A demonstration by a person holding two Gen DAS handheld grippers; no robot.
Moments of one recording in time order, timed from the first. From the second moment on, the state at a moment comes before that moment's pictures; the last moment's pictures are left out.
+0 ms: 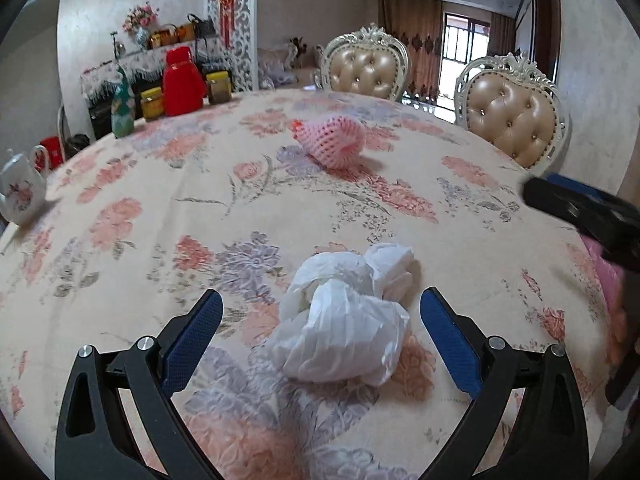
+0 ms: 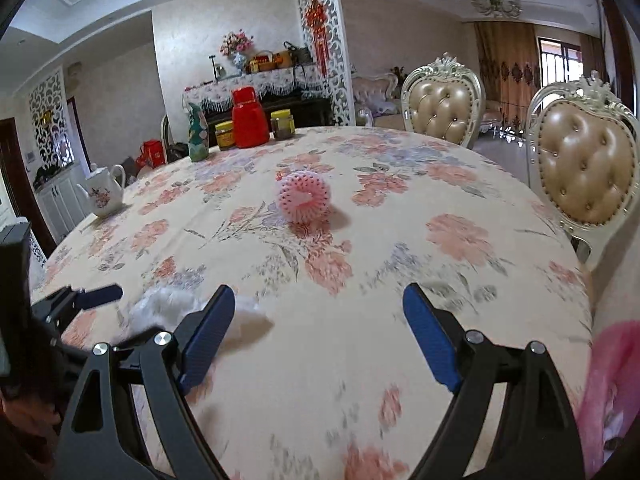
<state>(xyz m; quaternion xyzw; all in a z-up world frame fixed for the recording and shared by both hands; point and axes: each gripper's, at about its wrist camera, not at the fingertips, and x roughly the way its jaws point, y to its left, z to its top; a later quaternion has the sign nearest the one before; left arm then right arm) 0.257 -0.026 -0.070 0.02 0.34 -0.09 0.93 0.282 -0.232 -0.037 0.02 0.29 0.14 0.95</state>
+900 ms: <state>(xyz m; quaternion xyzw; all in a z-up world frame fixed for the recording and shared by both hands) 0.264 0.027 -0.061 -0.04 0.28 -0.03 0.96 0.534 -0.135 -0.093 0.01 0.40 0.18 0.90</state>
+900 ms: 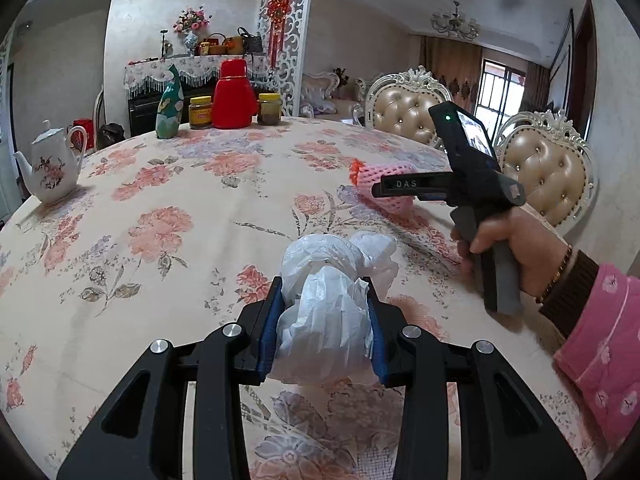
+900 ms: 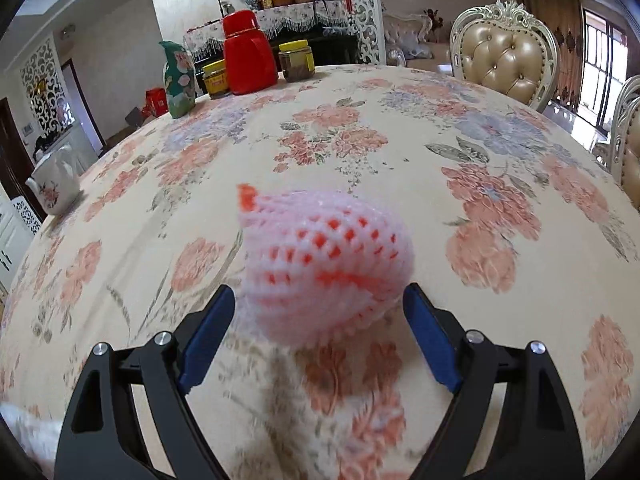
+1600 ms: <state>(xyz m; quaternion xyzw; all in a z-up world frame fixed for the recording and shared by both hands) 0.265 0.035 -0.061 -0.06 0.28 -0.02 0.96 0.440 -0.154 -0.072 0.02 0.37 0.19 0.91</state>
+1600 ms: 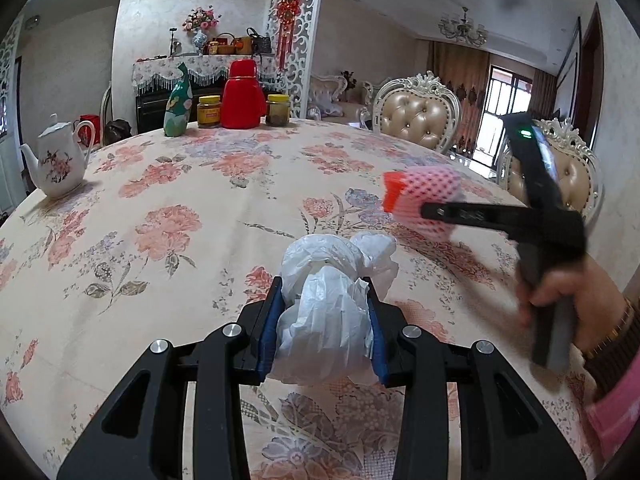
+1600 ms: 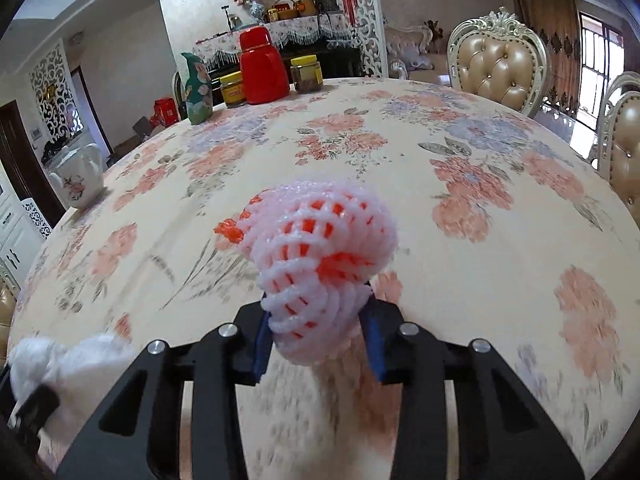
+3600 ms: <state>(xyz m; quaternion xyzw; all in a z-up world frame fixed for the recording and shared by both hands) 0.211 -0.107 -0.027 0.04 0.24 -0.16 0.96 0.175 -0.320 -0.039 0.09 0.25 0.01 0.96</state>
